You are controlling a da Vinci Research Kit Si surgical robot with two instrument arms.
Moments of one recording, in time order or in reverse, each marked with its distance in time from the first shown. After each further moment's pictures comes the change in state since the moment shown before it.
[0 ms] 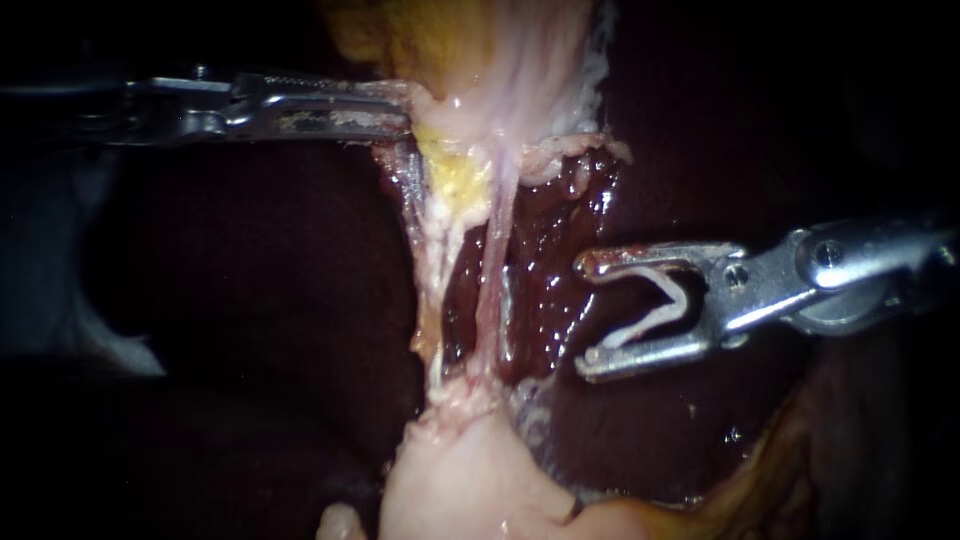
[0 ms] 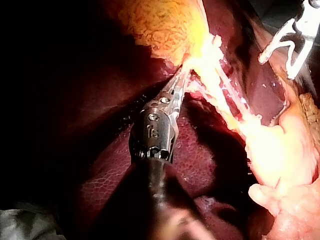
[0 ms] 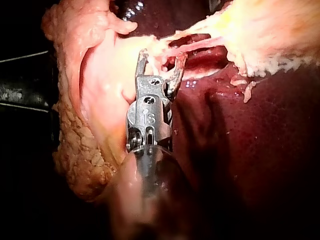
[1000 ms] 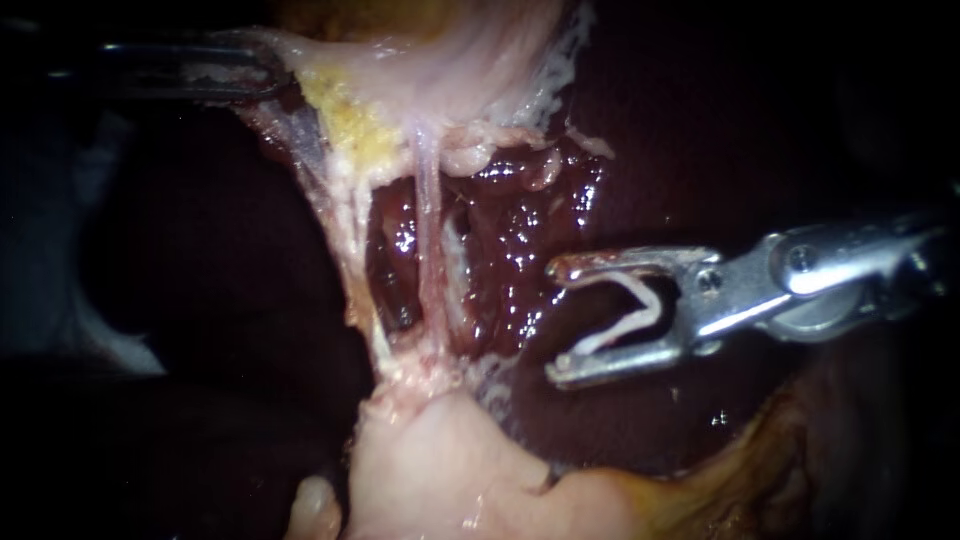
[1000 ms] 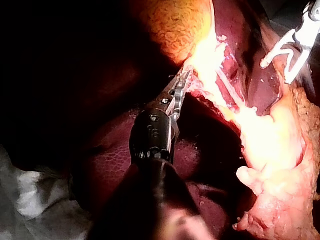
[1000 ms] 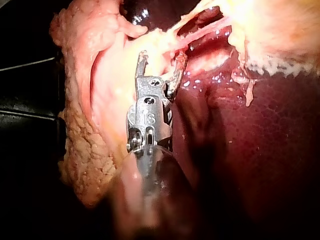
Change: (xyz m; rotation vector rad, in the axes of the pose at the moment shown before) right arm 0.003 -0.001 0.004 0.037 0.003 0.036; left arm 0.005 0.001 -0.012 0.034 0.051 -0.046
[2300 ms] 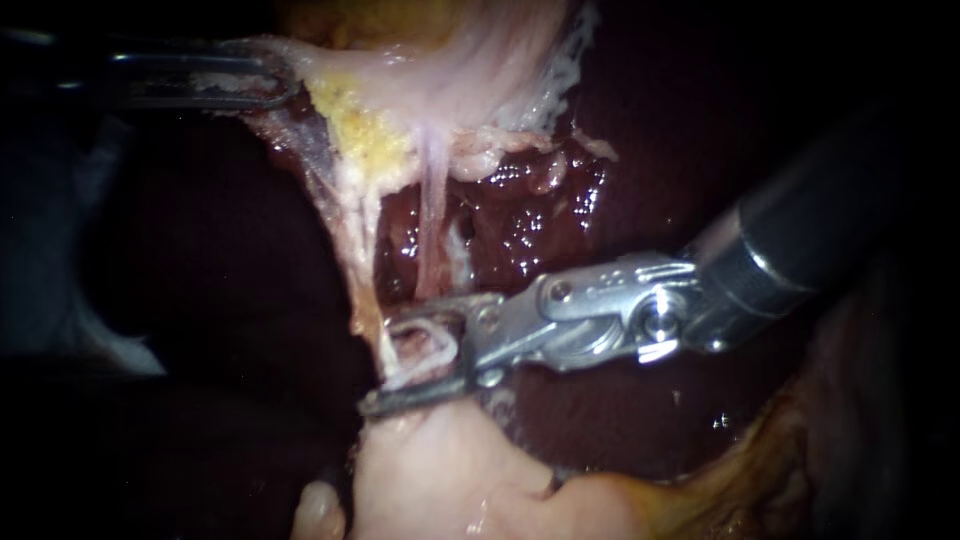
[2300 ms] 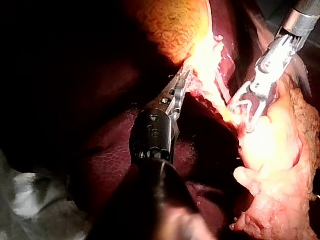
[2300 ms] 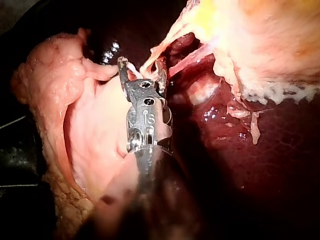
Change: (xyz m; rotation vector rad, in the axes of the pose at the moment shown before) right arm -0.003 0.003 0.016 0.115 0.061 0.106; left arm 0.000 0.001 0.000 0.004 0.000 -0.002
